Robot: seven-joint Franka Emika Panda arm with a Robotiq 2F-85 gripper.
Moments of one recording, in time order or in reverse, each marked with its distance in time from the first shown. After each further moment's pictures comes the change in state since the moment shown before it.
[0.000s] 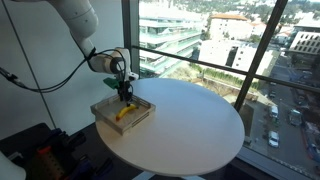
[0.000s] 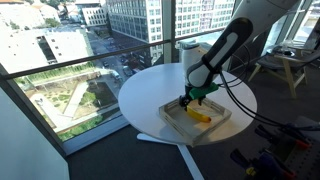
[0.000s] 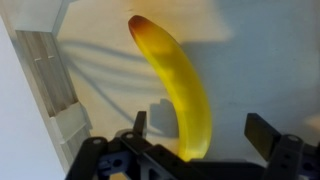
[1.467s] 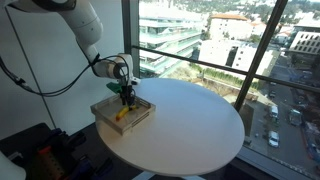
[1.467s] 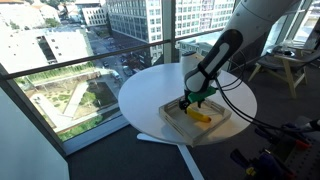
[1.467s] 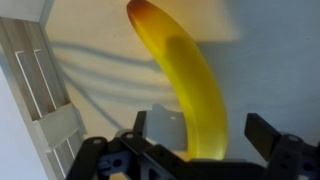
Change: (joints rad) arm 0.000 0.096 -0.015 0.072 0.000 0.002 0.001
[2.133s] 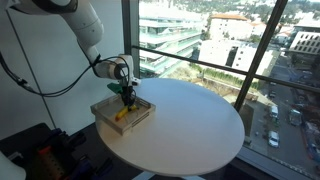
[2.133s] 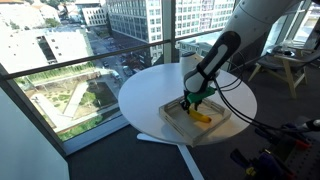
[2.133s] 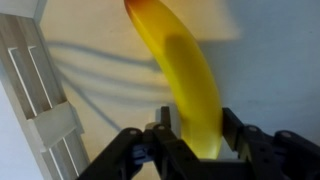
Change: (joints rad) arm 0.000 0.018 -0.002 0.019 0.004 0.000 0.004
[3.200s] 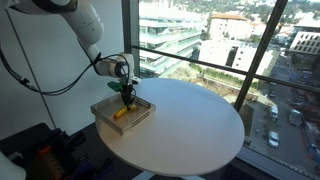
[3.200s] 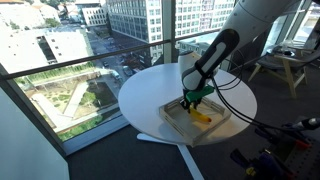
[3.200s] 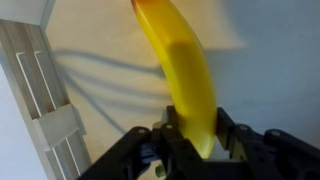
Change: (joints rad) arm 0.004 -0.001 0.000 0.030 0.013 -0.066 0.003
